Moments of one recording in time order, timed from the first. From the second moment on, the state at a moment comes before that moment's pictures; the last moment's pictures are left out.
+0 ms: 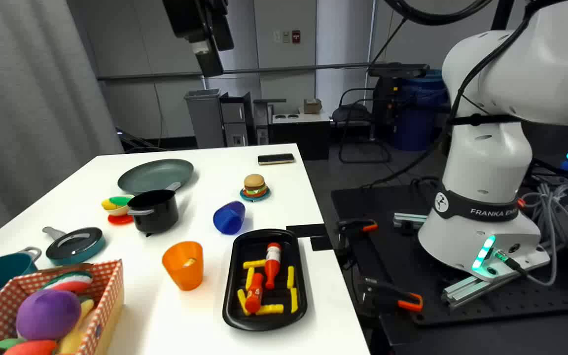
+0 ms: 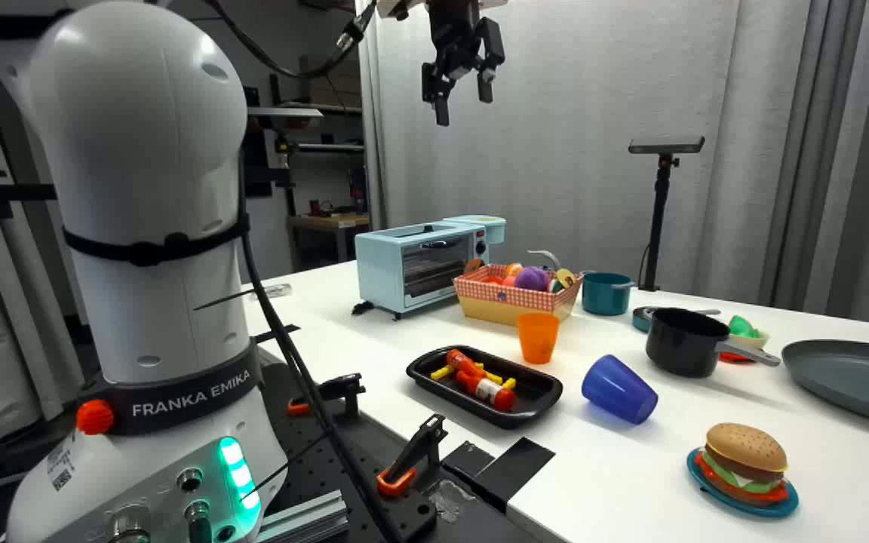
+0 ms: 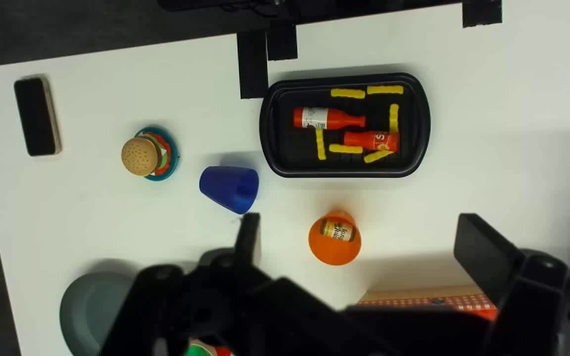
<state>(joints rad) -0.02 -0.32 0.18 -2.12 -0.16 1.65 0.25</state>
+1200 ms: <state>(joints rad) -0.02 -0.32 0.18 -2.12 -0.16 1.65 0.25</state>
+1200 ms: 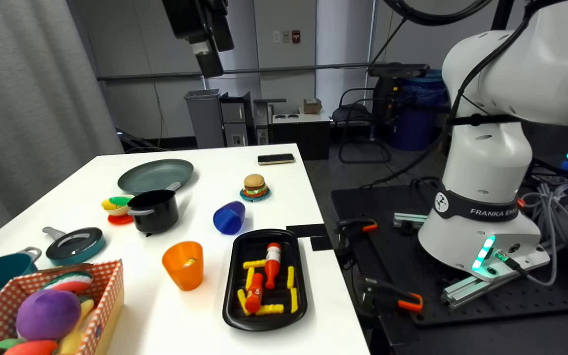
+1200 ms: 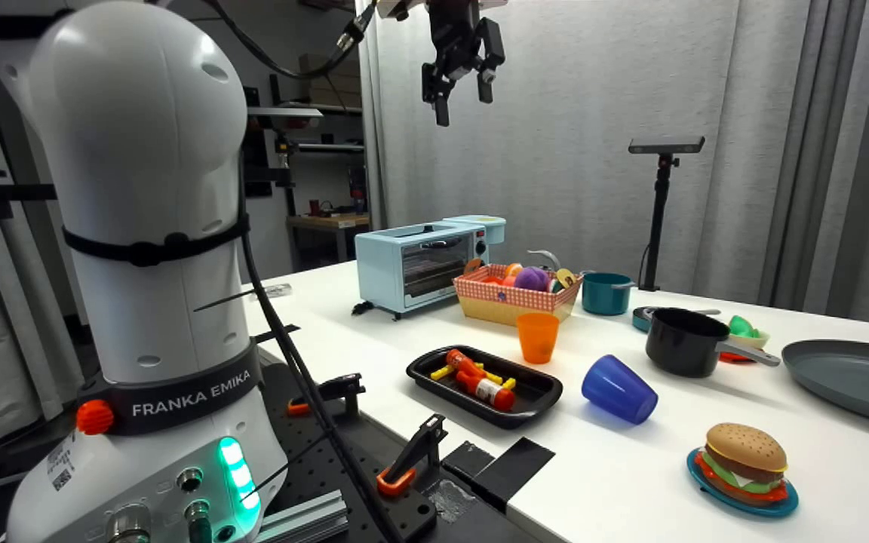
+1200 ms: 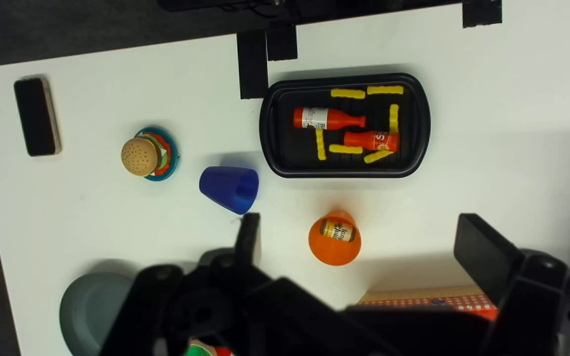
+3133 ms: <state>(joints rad) 0.02 -0.15 0.16 -2.22 -0.10 1.98 0.25</state>
